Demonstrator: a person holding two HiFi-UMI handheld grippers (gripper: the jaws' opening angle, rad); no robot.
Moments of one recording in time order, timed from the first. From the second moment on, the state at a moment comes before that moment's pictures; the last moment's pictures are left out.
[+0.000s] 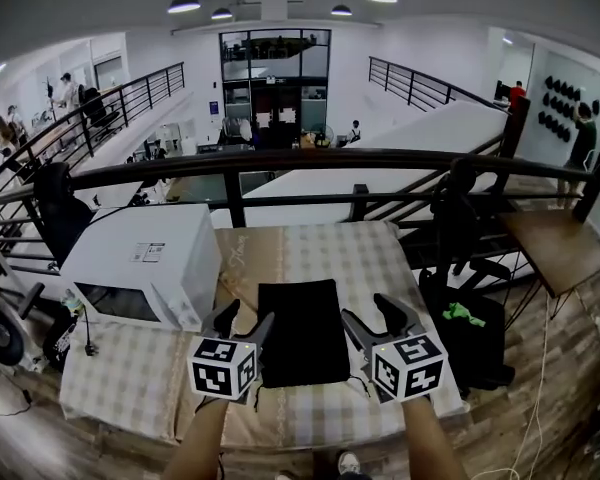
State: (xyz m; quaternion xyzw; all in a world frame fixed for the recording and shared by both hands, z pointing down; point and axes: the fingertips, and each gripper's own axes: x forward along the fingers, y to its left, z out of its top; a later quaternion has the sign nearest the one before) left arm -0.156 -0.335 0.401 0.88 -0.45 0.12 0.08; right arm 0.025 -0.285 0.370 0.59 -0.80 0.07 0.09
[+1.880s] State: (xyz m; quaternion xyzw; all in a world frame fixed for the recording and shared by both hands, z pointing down) left arm -0.180 -0.288 0.563 0.87 -0.39 0.29 0.13; right arm 0.032 -0.269 0.534 0.48 -0.83 0.18 0.21
